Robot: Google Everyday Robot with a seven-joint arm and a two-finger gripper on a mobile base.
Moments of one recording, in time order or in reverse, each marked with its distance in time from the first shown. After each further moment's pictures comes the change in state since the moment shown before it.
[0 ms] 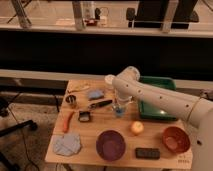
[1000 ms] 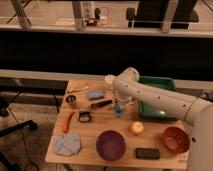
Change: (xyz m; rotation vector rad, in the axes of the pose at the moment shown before) arm 0.005 -0.001 0.013 -0.020 0.019 0.009
